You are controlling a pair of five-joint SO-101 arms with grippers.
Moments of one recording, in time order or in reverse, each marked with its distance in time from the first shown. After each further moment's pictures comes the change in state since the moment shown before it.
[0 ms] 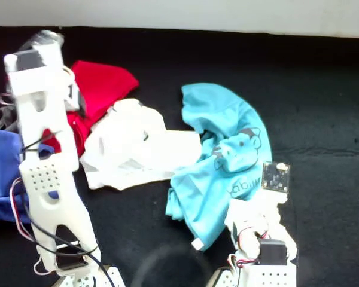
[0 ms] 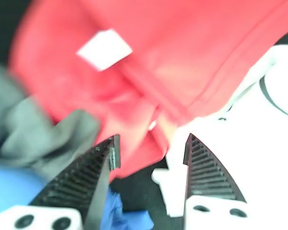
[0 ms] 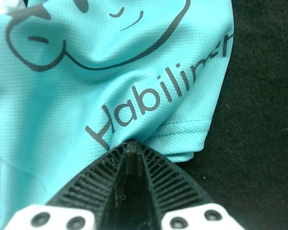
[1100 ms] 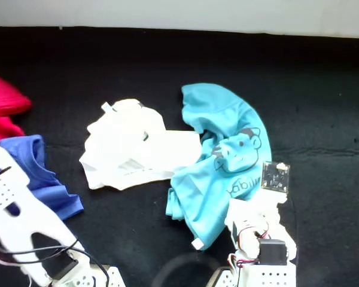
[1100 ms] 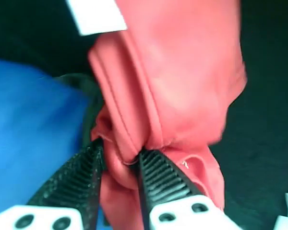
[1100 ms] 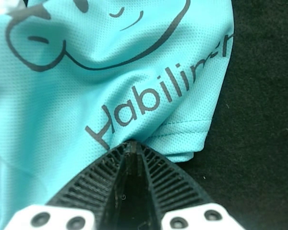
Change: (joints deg) left arm -31.0 10.4 -31.7 -1.9 0.3; right arm 0.0 0.0 0.0 0.0 0.0
